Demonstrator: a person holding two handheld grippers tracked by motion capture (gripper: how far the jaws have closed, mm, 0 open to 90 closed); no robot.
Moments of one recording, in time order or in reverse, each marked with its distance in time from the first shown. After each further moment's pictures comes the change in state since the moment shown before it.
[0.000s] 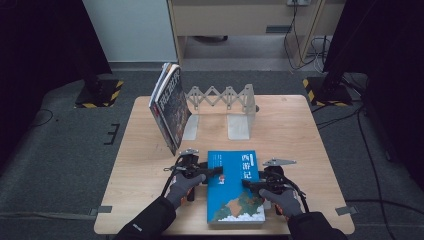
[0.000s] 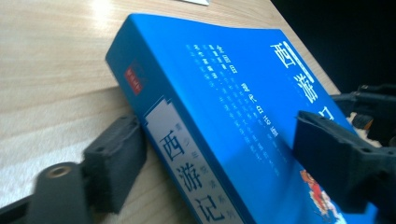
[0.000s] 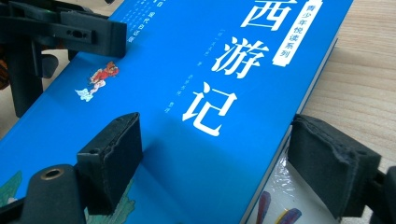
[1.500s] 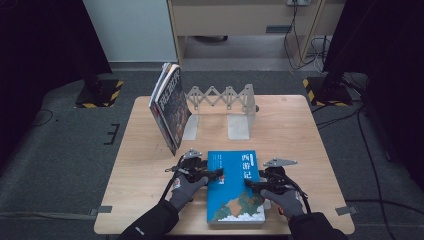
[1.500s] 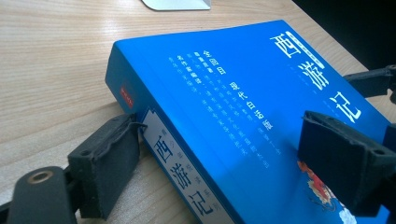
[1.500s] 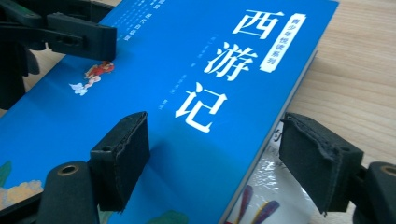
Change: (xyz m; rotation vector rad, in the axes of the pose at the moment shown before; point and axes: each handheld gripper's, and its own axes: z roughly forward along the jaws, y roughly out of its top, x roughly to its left) left arm -0.016 -0.002 -0.003 -0.014 0.103 0.172; right arm 0.004 0.002 -0.008 0.000 -0.048 -0.055
